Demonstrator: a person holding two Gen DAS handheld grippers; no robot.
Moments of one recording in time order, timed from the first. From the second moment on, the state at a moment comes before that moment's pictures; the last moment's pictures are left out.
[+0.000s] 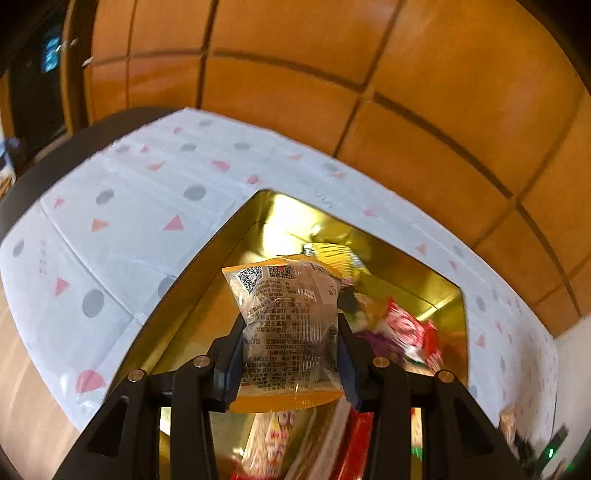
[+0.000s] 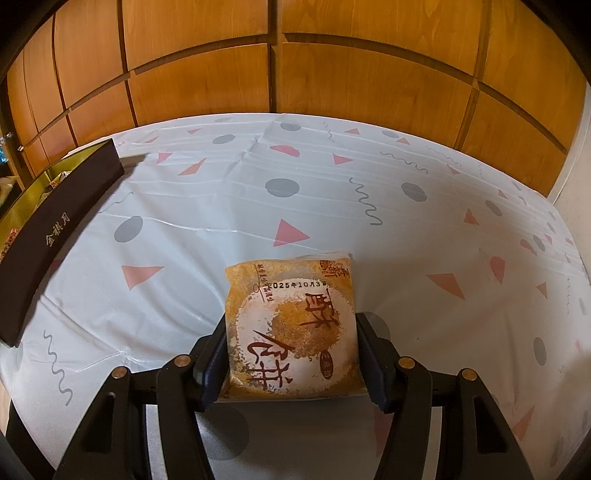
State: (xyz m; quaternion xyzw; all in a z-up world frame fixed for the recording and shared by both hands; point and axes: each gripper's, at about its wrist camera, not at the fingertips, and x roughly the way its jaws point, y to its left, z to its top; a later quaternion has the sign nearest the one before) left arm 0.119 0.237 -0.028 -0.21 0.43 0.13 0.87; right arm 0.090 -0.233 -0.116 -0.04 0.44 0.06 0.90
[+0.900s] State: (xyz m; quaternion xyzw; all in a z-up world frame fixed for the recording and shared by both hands) left arm 0.124 0.213 -0.052 -0.18 0.47 0.13 0.86; right arm 0.091 -0.233 -0.116 -0.04 0.44 0.06 0.90
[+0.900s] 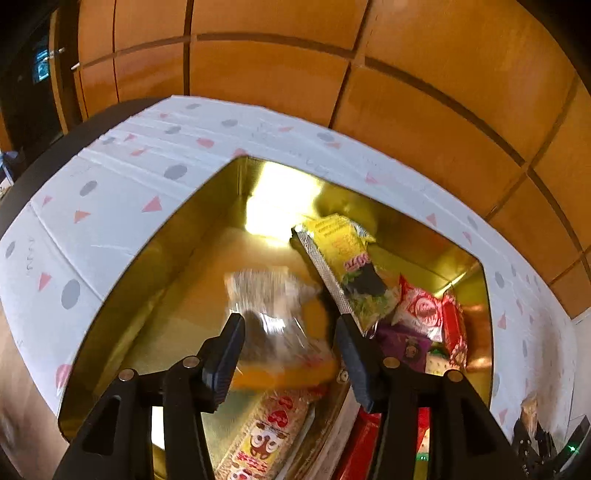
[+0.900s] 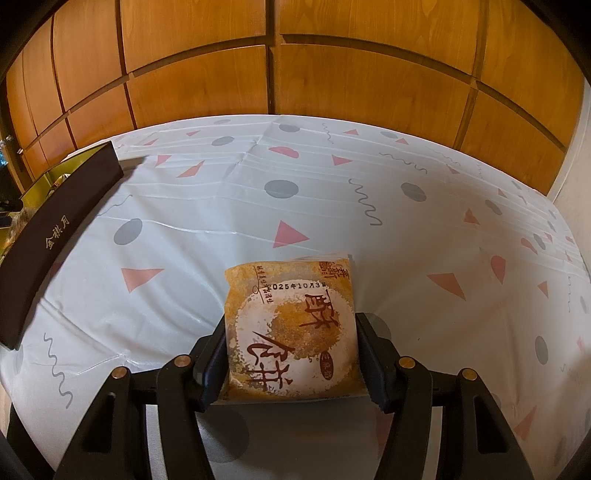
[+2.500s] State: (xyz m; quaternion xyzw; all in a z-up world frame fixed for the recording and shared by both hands) left arm 0.023 0.164 -0.024 -0.11 0.40 0.12 0.90; right arm 0.083 -0.236 -0.109 -0.04 0.48 0.04 0.88
